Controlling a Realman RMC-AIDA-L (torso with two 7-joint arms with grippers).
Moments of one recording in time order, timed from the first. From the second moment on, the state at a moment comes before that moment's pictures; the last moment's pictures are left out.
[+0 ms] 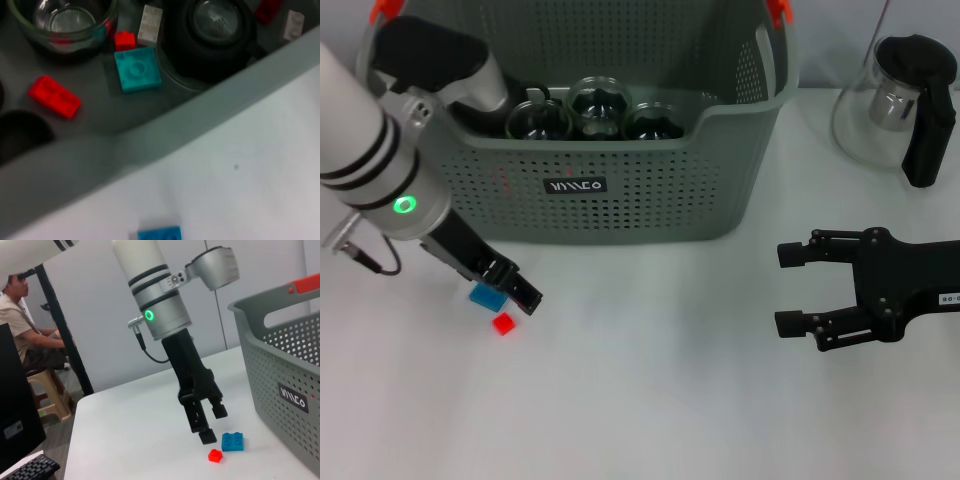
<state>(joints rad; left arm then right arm) -0.71 -2.16 1.15 1.23 2.85 1.64 -2.65 0.61 2.02 -0.68 -0.64 -2.11 -1.78 1.37</state>
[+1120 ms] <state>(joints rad) -0.78 -2.10 1.21 0.99 2.86 1.46 -2.77 0.62 2.02 -0.68 -0.64 -2.11 -1.79 1.37</state>
